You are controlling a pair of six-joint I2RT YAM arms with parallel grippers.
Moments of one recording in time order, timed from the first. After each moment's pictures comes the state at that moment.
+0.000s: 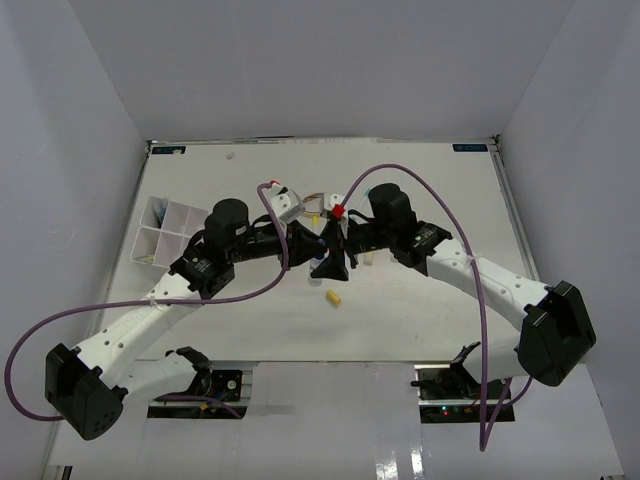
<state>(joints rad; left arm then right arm) -0.65 1.05 0.90 -0.03 0.60 -0.06 0.74 1.37 1.03 -0.09 -0.87 -0.23</state>
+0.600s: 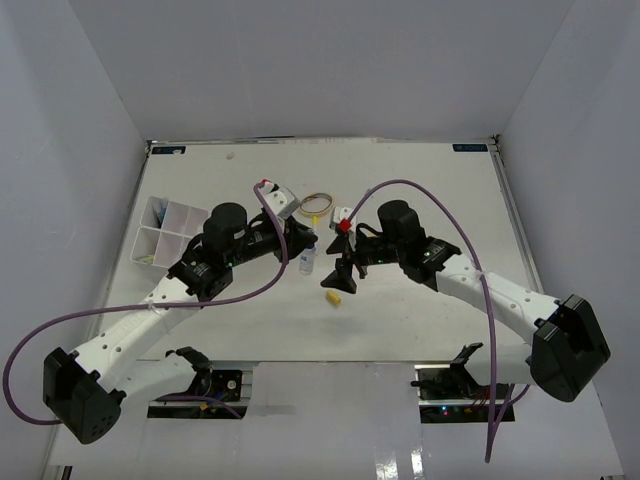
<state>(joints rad) -0.65 1.03 0.87 -0.03 0.39 -0.04 0.74 1.28 0.88 -0.07 -0.72 -0.25</state>
